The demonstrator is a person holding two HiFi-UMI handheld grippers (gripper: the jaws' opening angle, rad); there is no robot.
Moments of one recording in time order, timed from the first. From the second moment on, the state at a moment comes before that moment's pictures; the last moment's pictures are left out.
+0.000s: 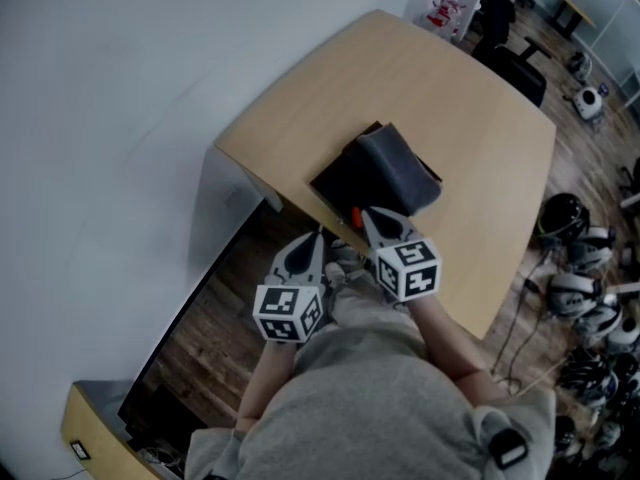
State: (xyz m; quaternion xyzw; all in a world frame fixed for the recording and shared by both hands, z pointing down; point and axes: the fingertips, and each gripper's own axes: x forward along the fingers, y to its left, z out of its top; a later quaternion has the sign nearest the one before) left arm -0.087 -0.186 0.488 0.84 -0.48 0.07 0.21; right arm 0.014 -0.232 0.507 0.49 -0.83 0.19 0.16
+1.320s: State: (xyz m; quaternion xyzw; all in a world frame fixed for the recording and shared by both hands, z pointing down) left arm -0.103 -0.294 0.523 0.83 -0.49 0.08 0.24; right arm -0.013 -0.294 0.674 0.38 -0.74 0.38 0.41
